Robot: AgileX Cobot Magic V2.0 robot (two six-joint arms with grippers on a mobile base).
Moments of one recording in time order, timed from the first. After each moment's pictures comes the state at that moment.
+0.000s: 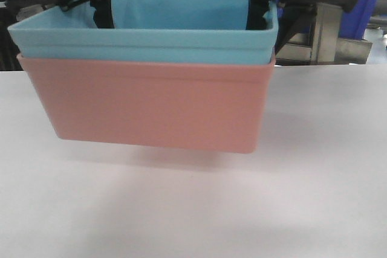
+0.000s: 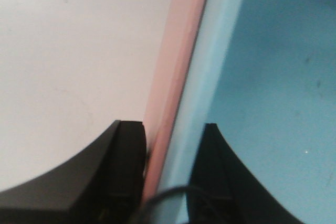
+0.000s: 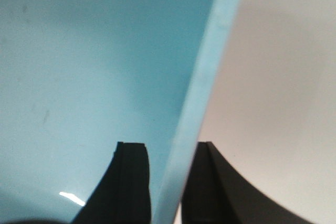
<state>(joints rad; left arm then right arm) -0.39 1.79 -1.58 -0.10 0.85 -0.37 0.41 1.75 -1.50 0.10 0.83 0.32</state>
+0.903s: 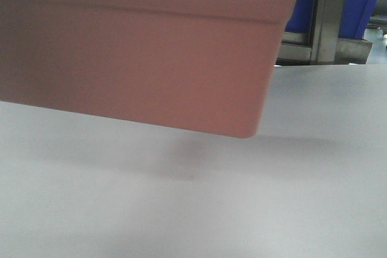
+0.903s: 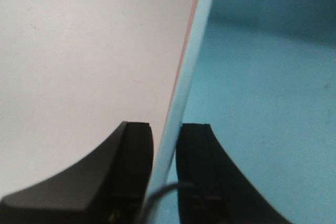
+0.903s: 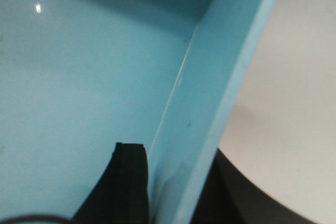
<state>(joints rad) -0.68 1.63 -1.57 0.40 1.08 -0.70 0.70 1.60 -1.49 -0.34 0.99 0.63</state>
